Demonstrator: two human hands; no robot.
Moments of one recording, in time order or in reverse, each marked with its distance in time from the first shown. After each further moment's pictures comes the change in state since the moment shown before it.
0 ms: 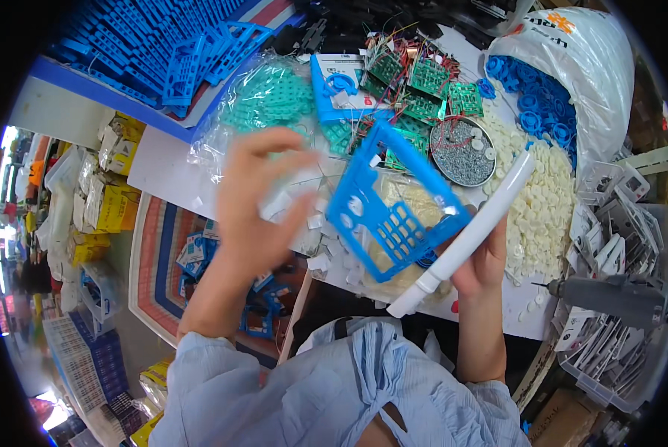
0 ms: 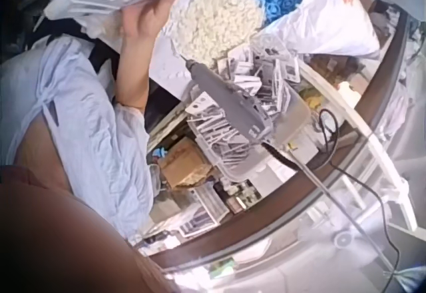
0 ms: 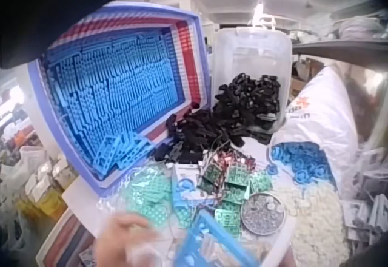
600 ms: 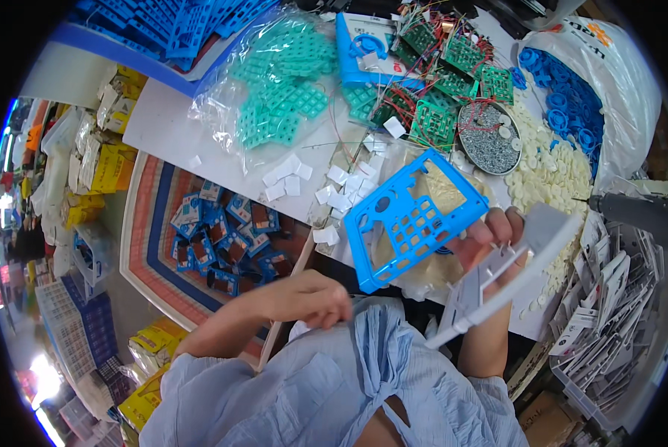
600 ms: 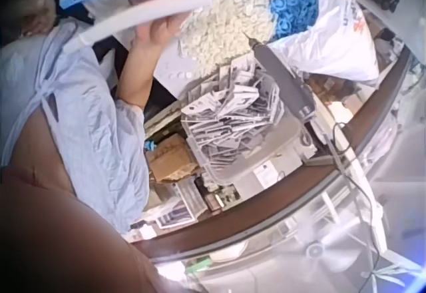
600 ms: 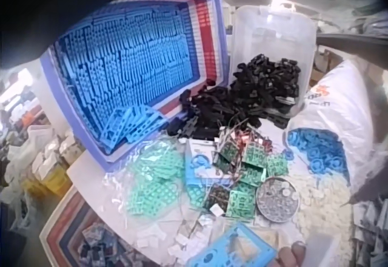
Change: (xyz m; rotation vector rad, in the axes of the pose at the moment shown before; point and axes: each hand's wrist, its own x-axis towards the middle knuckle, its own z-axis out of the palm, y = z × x) left_hand -0.140 0.035 0.012 -1.301 -0.890 -1.161; right_hand -0.010 -0.005 -0.008 -0.072 -0.071 0.062
